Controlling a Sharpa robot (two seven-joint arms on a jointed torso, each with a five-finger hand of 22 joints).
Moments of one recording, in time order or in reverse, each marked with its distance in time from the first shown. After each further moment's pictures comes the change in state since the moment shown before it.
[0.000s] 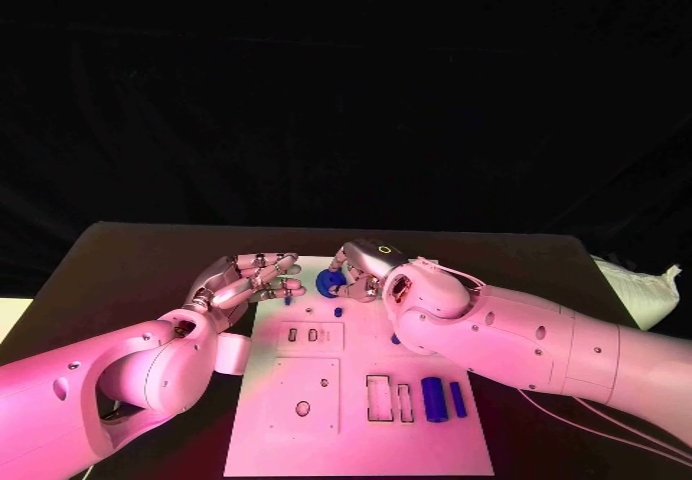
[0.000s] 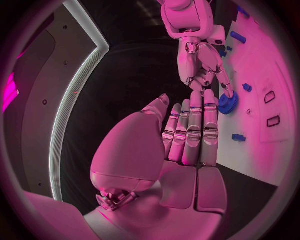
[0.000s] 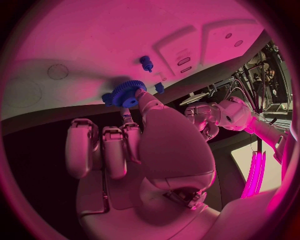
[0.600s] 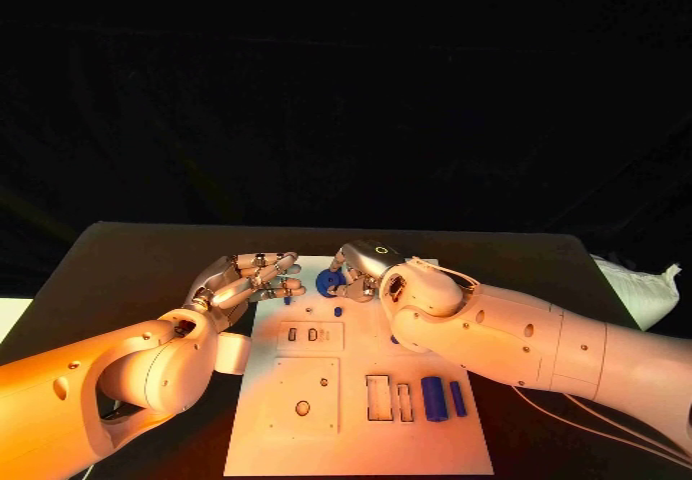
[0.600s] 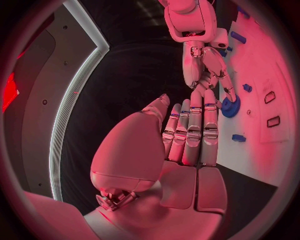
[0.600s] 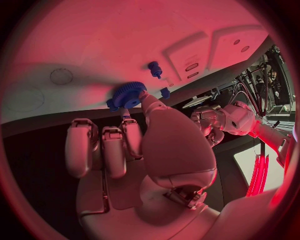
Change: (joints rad) left arm 0.000 0.002 0.000 -0.001 0.000 0.001 0.000; left_hand 0.000 0.000 0.004 -0.004 0.000 0.000 0.000 0.000 0.000 0.000 0.000 0.000 0.000 0.000 0.000 -0.004 0.001 0.000 0.000 0.000 -0.004 0.000; right arm 0.000 0.031 -0.004 -0.054 -0.011 0.019 -0.012; right_hand -0.067 -0.037 0.003 0.012 -0.066 -0.088 0.022 -0.025 -0.006 -0.030 0.025 -0.095 0.000 0.001 0.013 -0.001 0.000 0.000 -0.002 0.010 0.000 -0.002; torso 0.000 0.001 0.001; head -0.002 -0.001
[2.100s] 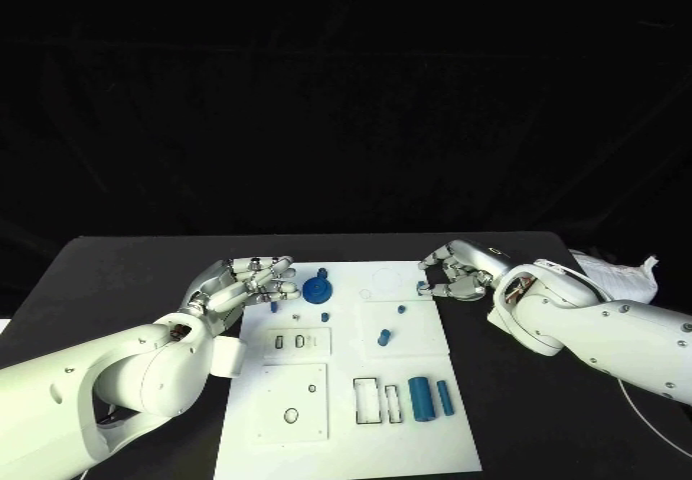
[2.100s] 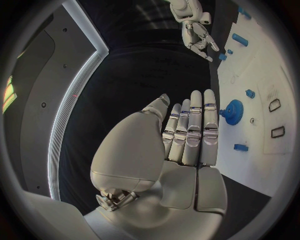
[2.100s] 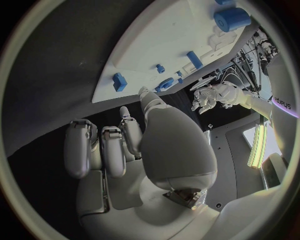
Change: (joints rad) left arm -0.001 -0.003 -0.003 -0.016 0.000 0.006 -0.002; left_hand 0.000 0.000 0.000 0.000 0.000 0.000 0.000 0.000 0.000 0.000 0.000 0.000 0.000 0.000 0.000 0.000 0.001 0.000 0.000 0.000 0.000 -0.001; right arm -0.038 -0.428 0.023 0.086 0.340 -0.065 0.356; right_hand 0.044 -0.031 -0.058 -0.008 0.033 -0.004 -0.001 0.006 0.005 -0.015 0.002 -0.032 0.000 -0.003 0.010 0.004 0.000 0.000 0.000 0.014 0.005 0.012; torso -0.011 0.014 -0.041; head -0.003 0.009
